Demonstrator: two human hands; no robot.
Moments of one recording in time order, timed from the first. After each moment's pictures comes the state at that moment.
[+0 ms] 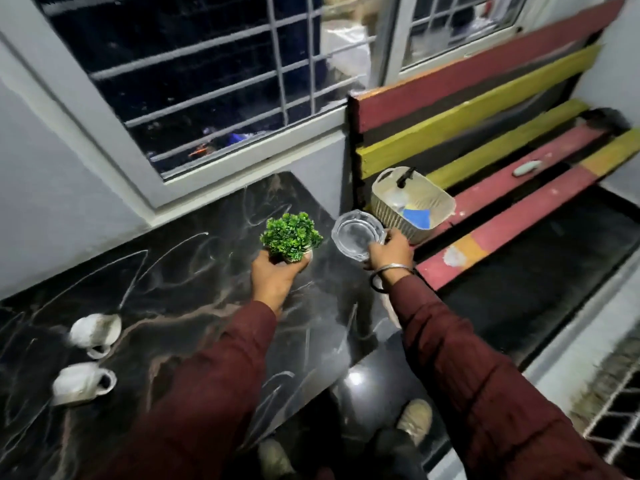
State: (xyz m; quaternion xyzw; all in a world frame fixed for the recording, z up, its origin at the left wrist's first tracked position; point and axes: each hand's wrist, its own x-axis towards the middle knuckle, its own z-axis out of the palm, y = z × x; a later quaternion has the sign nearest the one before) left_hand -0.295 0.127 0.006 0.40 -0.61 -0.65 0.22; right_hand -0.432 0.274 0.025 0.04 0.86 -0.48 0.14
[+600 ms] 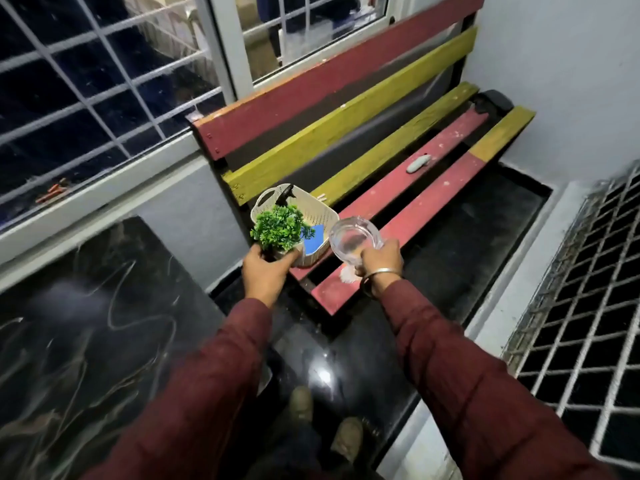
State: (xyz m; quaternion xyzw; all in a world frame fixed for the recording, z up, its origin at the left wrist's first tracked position) left_hand -0.583 0.329 -0.011 0.34 -0.67 -0.64 0.16; right_hand -0.702 0.510 -0.063 0.22 0.81 -0.53 0.11
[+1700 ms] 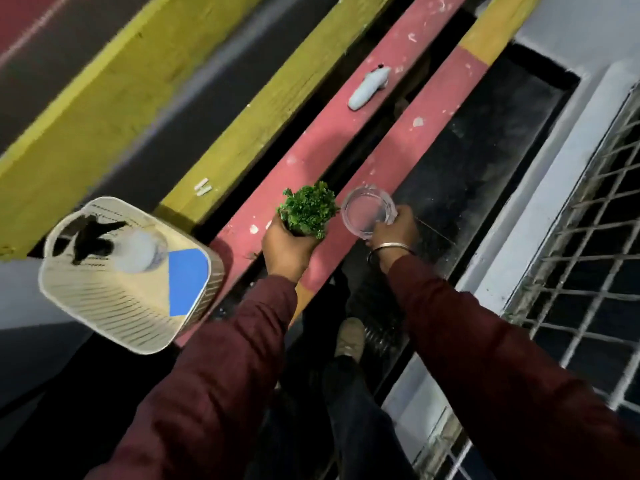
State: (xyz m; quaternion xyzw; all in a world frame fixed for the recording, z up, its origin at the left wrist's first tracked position) left_hand -0.981 0.508 -0.233 0.36 -0.78 -0.52 -0.03; right_hand -1.042 0.671 -0.293 0.32 0.85 -0.41 0.09
